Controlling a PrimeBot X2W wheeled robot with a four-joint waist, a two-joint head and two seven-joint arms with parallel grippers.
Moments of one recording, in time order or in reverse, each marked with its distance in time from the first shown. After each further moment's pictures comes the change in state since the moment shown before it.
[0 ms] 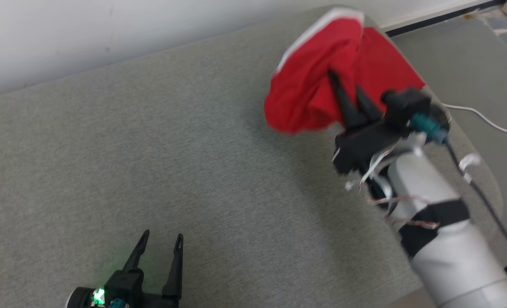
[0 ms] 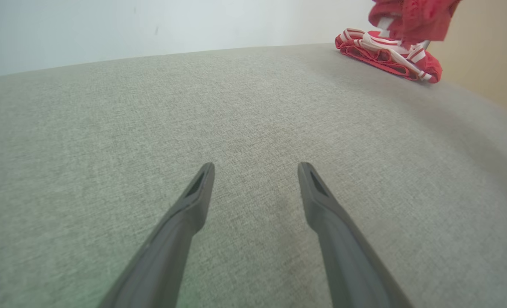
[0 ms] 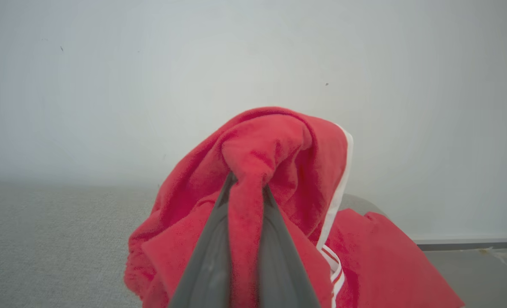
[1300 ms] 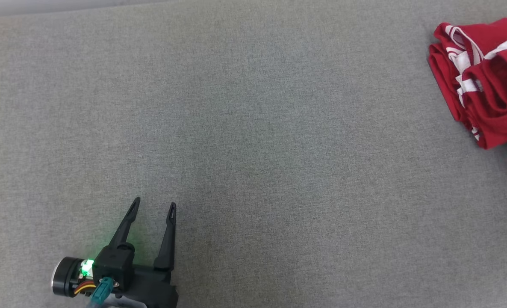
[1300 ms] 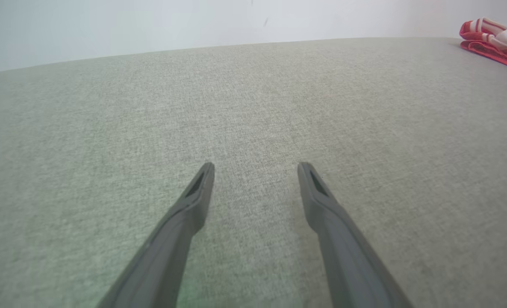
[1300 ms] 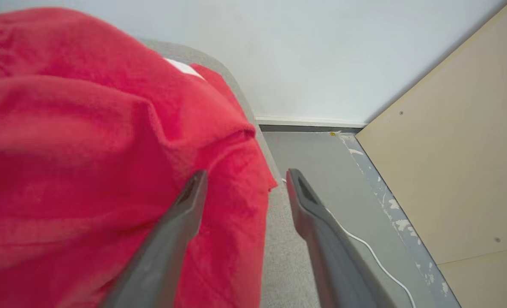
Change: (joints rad) left arm -0.075 0.019 0.018 -0.069 0.030 -0.013 0.000; right arm -0.195 -0.505 -0.238 0.651 -0.092 0.000 0.004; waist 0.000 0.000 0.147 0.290
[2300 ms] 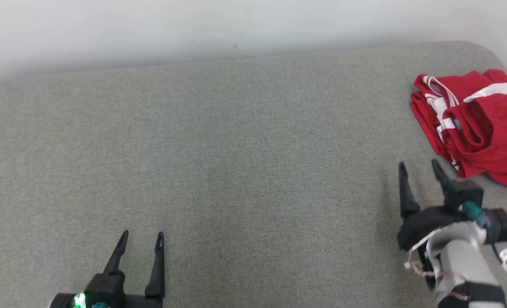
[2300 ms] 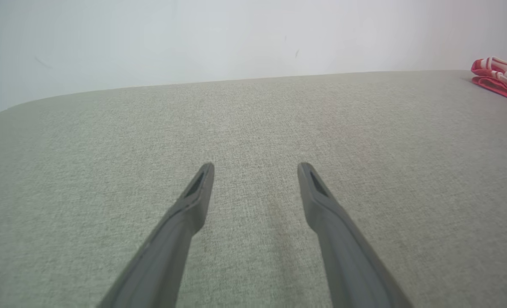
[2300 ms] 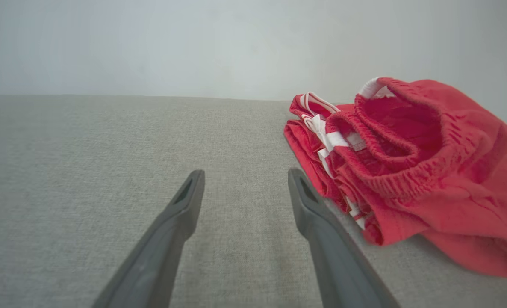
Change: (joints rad) left arm 0.091 -0.015 0.051 0.029 -0.019 0.021 0.000; right arm 0.477 0.497 -0.226 -0.550 -0.207 0.000 -0.057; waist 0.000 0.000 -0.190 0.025
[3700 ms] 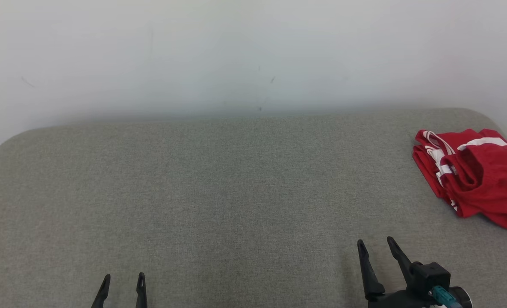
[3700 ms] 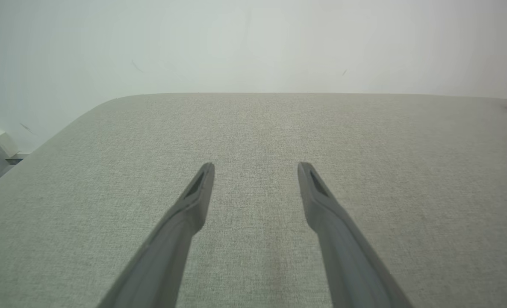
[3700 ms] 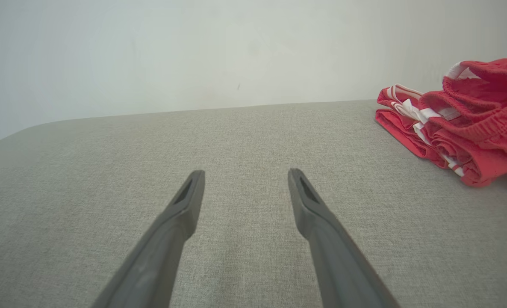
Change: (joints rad) left arm 0.127 -0.003 0.070 0.037 -0.016 0.025 0.000; right arm 0.389 0.106 0.179 -0.267 0.158 0.000 0.000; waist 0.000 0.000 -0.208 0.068
